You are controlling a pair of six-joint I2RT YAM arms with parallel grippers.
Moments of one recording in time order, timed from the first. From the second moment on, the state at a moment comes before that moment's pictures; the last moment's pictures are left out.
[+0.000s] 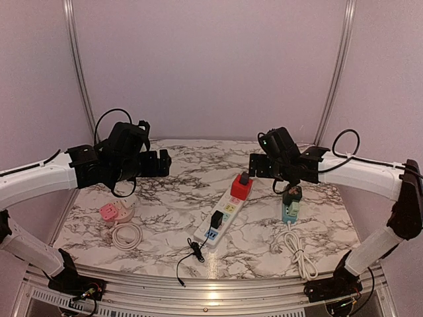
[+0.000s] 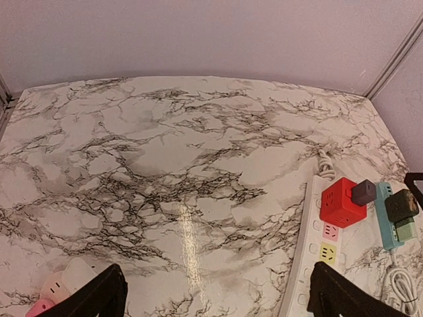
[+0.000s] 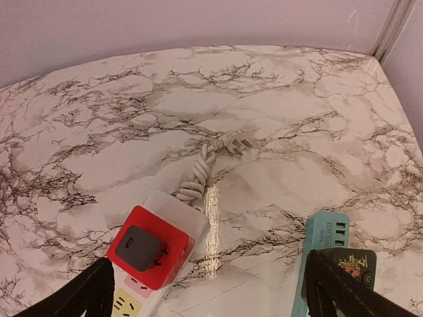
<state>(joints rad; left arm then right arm) -0.85 1.34 1.12 -0.42 -0.46 -0.55 0.73 1.46 1.11 -0.40 0.53 0.56</state>
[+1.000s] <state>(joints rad) -0.82 1.49 1.13 -0.34 -0.23 -0.55 0.75 1.83 1.41 -0.53 0.44 0.70</state>
